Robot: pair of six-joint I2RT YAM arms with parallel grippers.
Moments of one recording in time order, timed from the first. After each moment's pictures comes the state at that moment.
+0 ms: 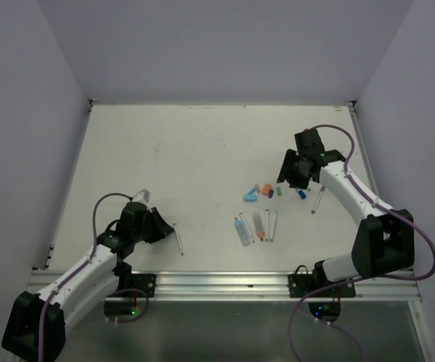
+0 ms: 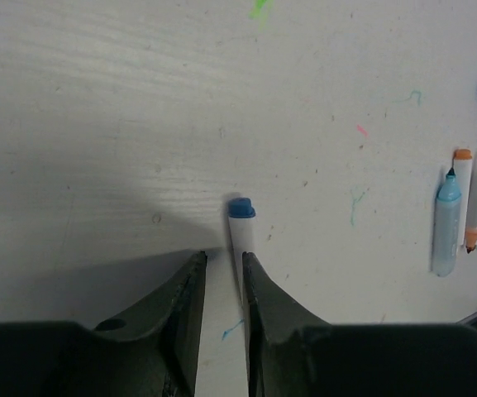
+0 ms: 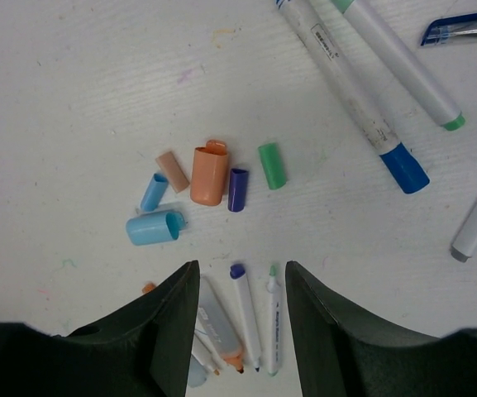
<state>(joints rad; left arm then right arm) -0.39 0.75 0.19 -0.22 0.14 -0.77 0.24 1.43 1.08 -0.70 0.02 0.57</state>
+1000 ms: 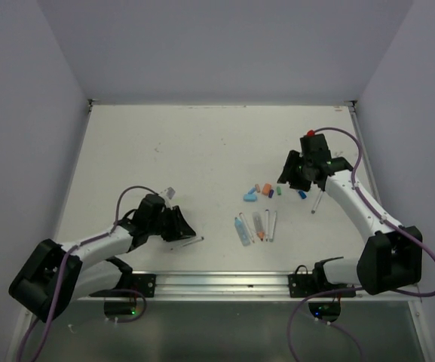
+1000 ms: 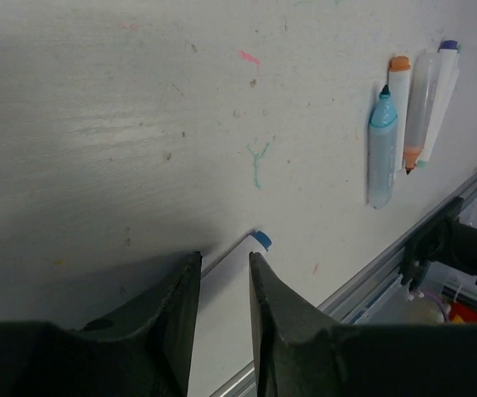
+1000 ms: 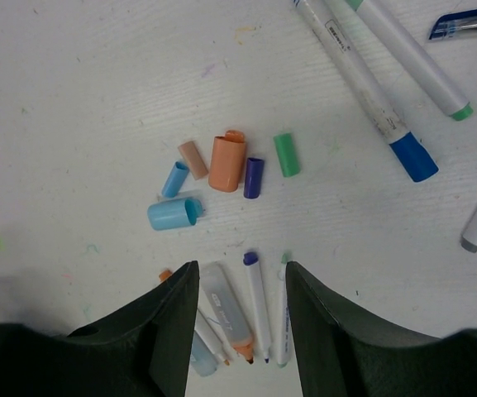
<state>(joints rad) -0.53 1.15 0.26 0.07 0.38 -0.86 0.23 1.32 1.02 -0.68 -0.02 0.58</state>
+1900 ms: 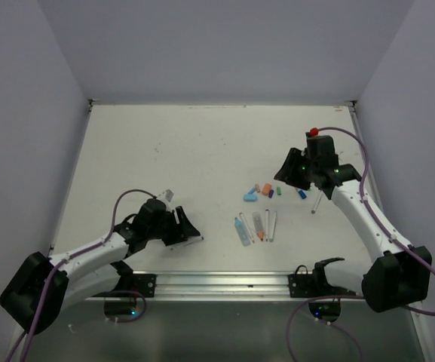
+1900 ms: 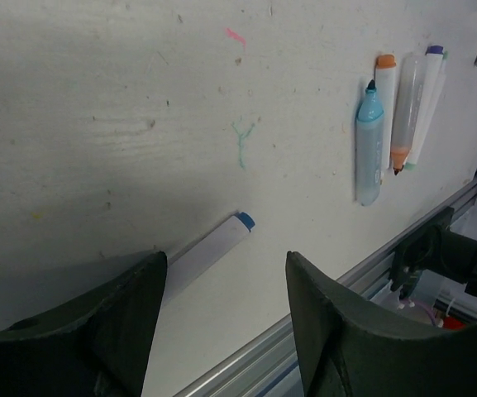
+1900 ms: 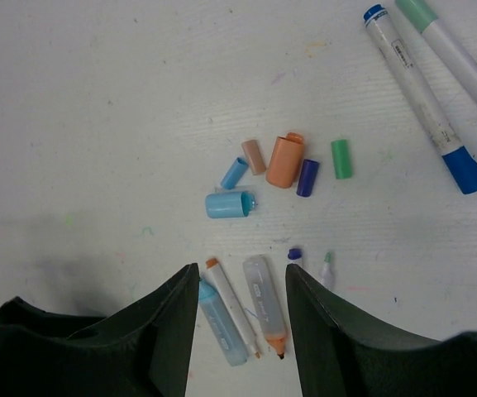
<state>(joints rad) -0.61 1.01 0.25 -0.05 0.25 -0.93 0.23 1.20 0.99 -0.63 -0.13 0.58</state>
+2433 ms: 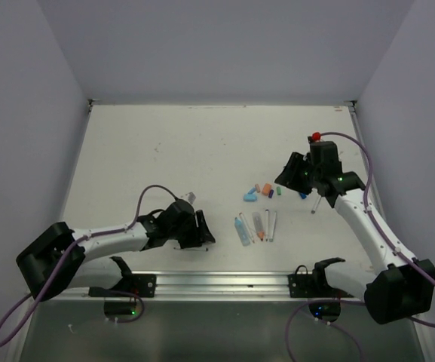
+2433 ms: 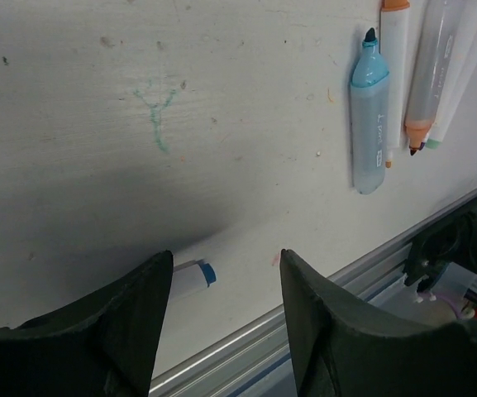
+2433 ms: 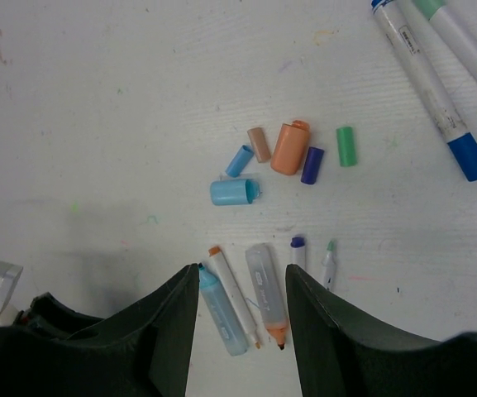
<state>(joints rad) -0.87 1.24 0.42 -0.09 0.11 -1.06 0.23 1.13 0.93 -0.62 -0.15 0.58</state>
